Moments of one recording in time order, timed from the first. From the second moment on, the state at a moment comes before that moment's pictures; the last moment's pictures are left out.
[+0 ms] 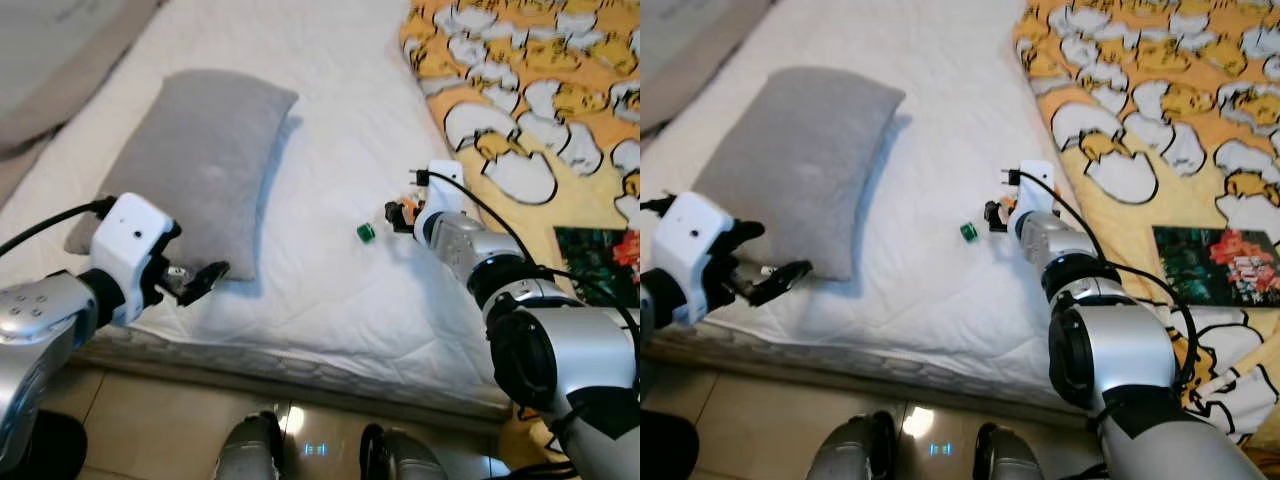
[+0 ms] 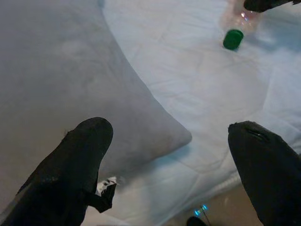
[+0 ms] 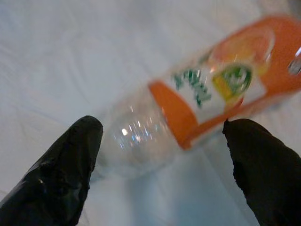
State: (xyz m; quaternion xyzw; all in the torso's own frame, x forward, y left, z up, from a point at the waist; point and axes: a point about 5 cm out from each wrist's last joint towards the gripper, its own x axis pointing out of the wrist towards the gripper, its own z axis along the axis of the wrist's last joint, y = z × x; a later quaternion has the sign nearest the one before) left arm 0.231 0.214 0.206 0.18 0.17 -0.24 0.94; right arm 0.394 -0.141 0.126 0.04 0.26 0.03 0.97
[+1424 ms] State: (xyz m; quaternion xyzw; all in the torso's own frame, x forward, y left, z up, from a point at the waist) left arm 0.202 0.207 0.216 0.17 0.19 -0.27 0.93; right arm 0.385 -0.152 0.107 0.09 0.28 -0.01 0.96
